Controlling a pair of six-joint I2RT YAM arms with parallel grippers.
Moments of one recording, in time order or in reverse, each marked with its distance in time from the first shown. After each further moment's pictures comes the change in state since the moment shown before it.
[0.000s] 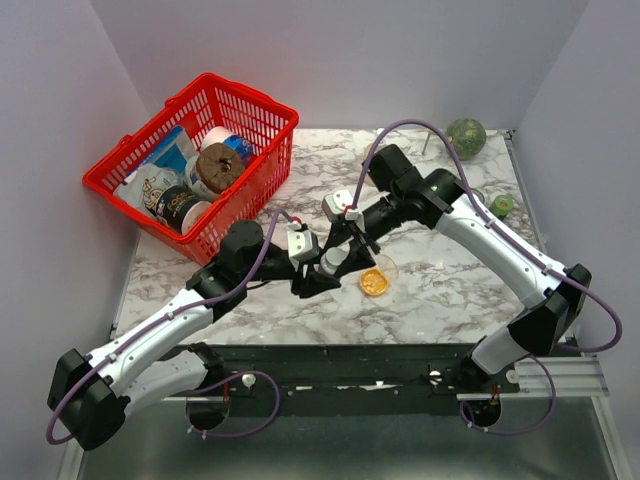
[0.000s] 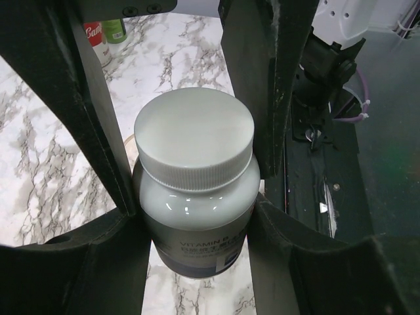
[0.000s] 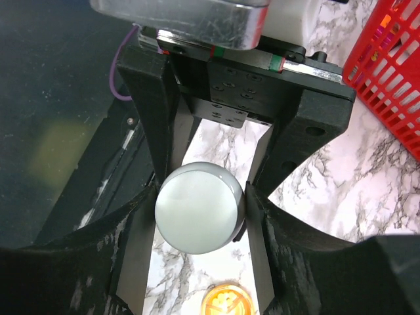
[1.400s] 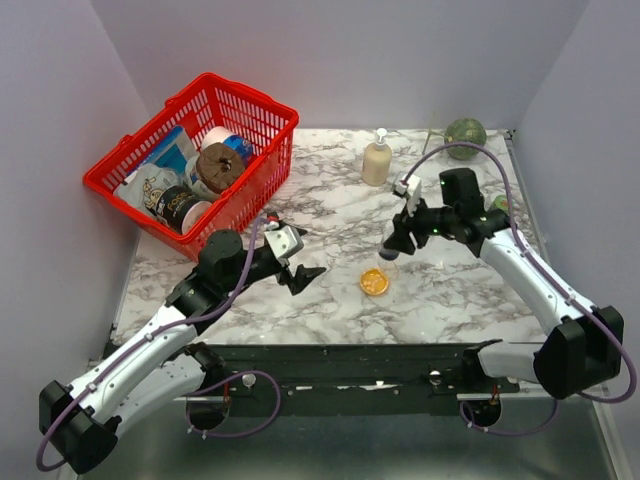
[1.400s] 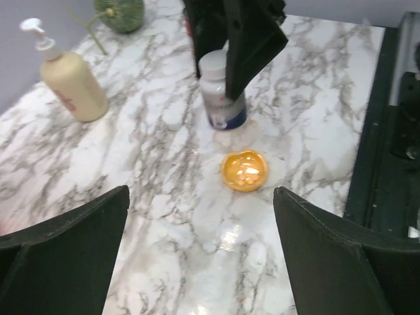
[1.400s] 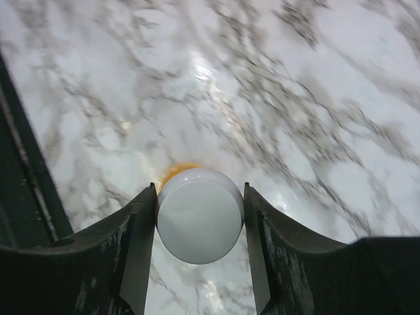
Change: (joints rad) left arm 0.029 -0.155 -0.020 -0.089 -0.304 0.086; right arm -0.373 -0.270 -0.588 0.521 0.360 0.466
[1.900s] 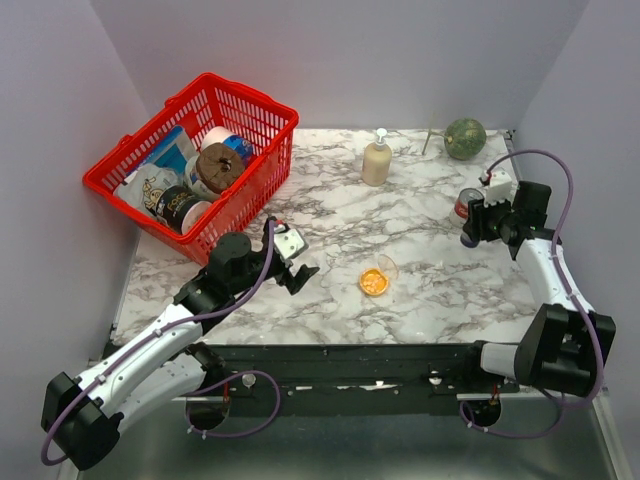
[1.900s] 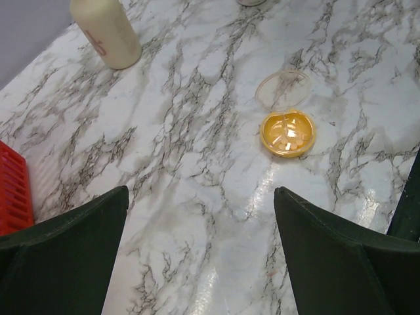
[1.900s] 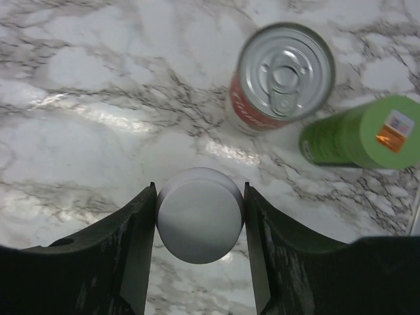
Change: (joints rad) left arm 0.003 0.023 -0.074 -0.007 -0.150 0.070; right arm -0.577 -0.039 -0.204 0.217 0.309 0.060
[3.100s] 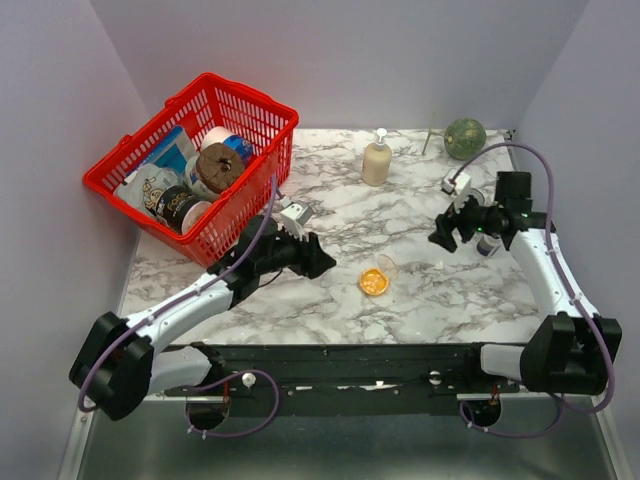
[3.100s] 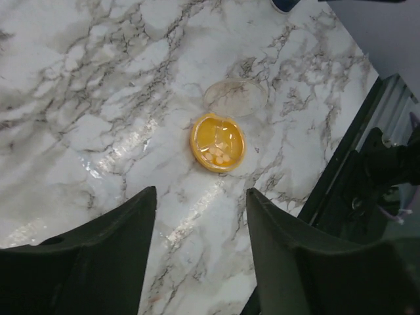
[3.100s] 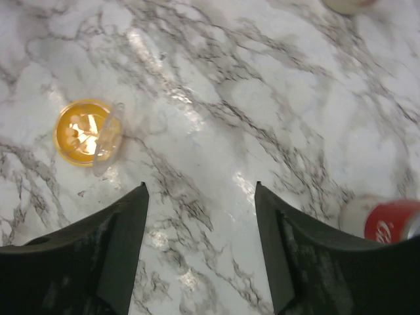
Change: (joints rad) left arm 0.039 0.369 0.035 0.186 0.104 -0.640; right arm 0.164 0.027 0.143 -0.291 -0.366 -0.362
